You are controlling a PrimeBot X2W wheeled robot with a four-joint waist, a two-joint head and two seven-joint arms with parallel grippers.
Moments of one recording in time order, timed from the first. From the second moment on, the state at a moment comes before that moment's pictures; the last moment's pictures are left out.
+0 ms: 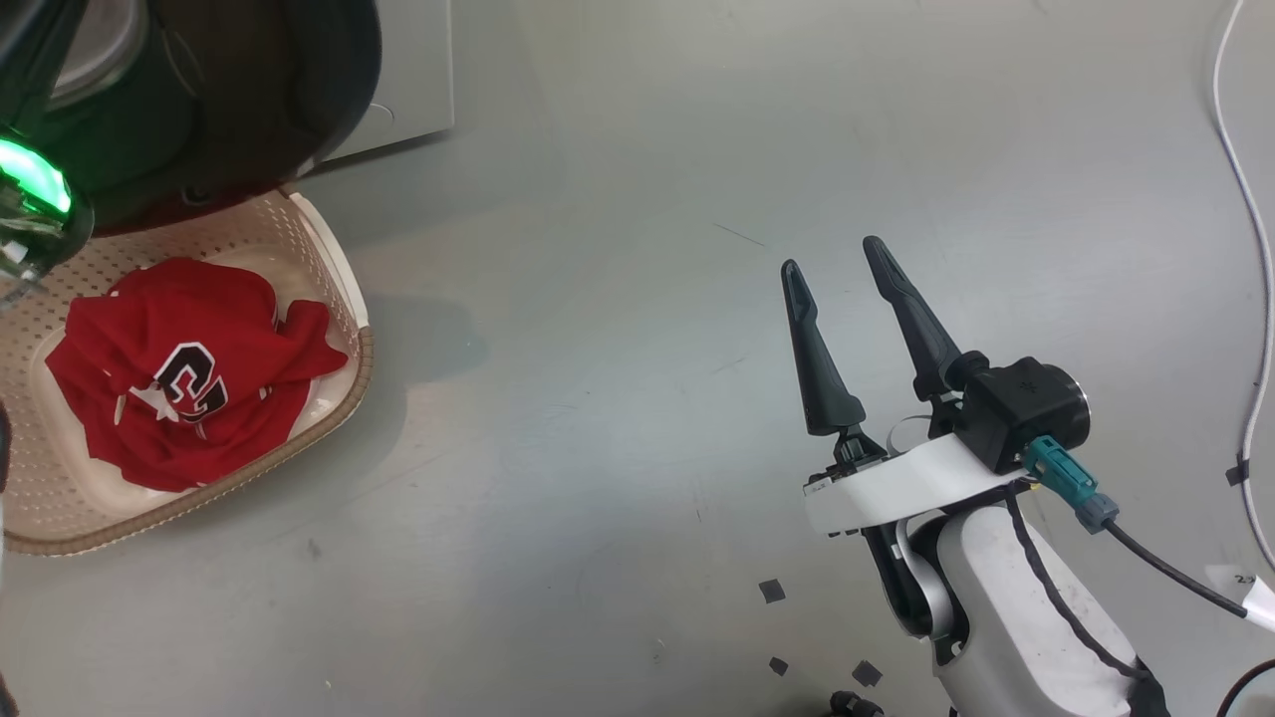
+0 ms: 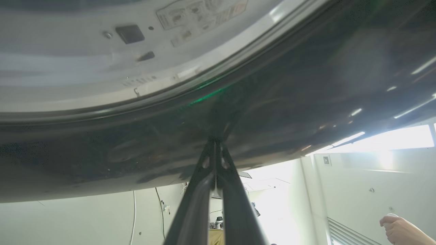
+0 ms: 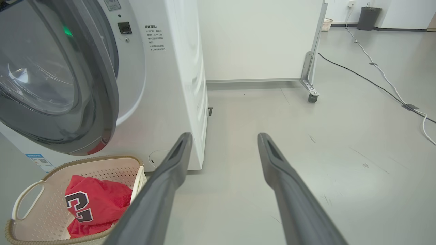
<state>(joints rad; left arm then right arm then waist) -0.74 0.34 -0.02 0.09 -1.89 -0.01 0.60 -0.30 -0.05 0.44 0.09 0.36 -0.10 -0.25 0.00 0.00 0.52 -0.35</state>
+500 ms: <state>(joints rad) -0.85 0.31 -0.03 0.23 -1.87 -0.02 0.57 -0.30 -0.05 0.45 0.09 0.37 -0.11 -0.25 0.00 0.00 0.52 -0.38</state>
